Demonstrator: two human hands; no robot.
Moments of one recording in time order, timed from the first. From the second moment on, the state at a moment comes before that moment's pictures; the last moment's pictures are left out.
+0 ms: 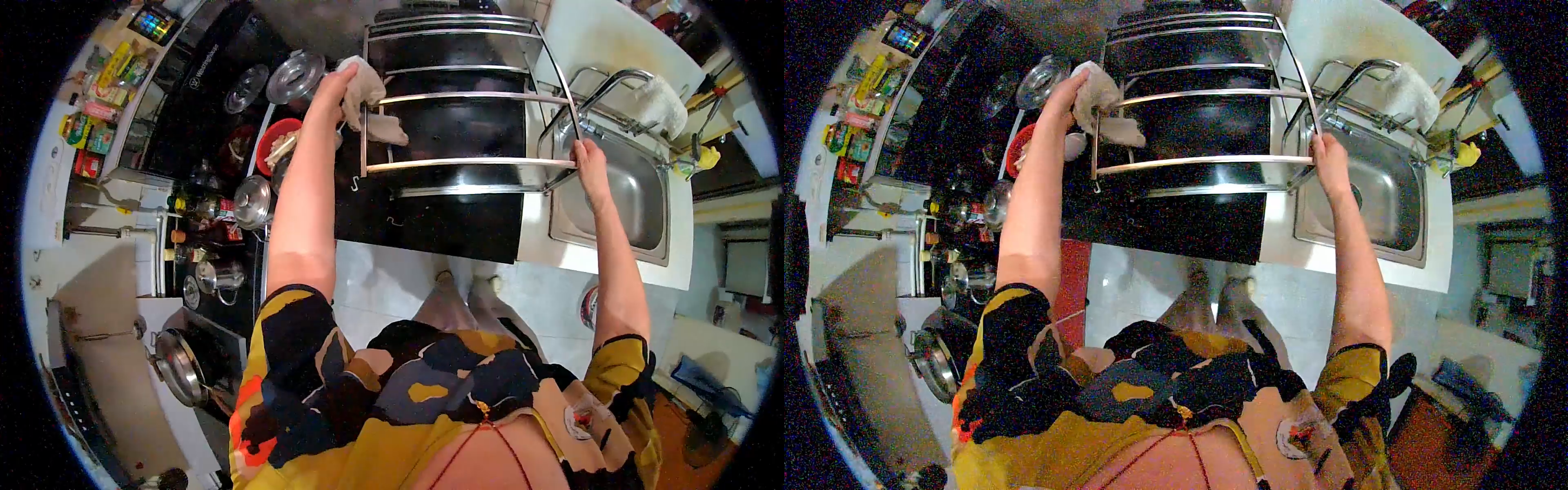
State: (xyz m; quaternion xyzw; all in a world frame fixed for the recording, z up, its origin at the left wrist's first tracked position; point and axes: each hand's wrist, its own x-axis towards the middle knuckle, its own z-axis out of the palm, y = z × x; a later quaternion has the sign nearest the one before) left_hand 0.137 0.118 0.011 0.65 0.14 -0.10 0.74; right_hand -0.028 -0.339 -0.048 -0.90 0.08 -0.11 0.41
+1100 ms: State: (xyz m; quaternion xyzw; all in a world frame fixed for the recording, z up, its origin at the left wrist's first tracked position) left_hand -0.052 0.031 0.020 0.66 0.05 0.40 0.63; right_hand -0.093 -0.360 -0.089 -0.90 0.04 -0.25 0.35
